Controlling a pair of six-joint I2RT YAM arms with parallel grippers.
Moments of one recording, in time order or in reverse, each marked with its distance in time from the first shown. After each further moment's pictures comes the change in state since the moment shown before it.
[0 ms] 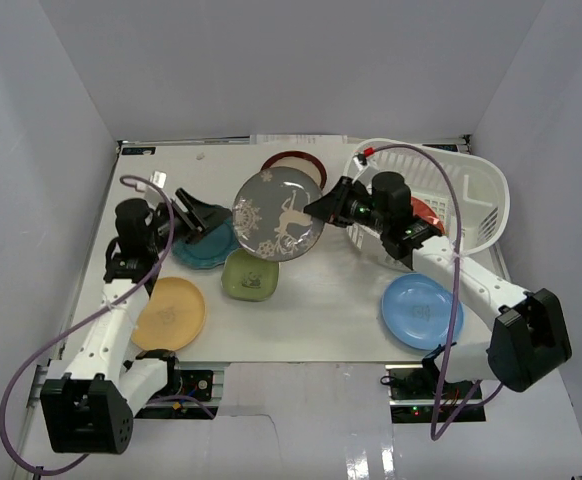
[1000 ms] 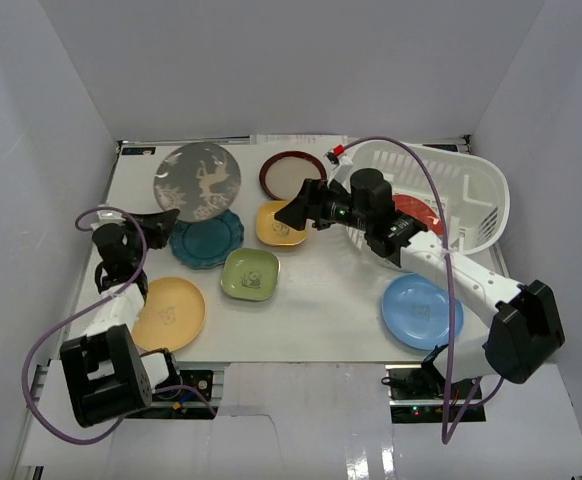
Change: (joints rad) left arm 0.373 0.226 -0.187 0.505 -0.185 -0.341; right arm 0.101 0.005 0.081 -0.068 -0.011 -0.169
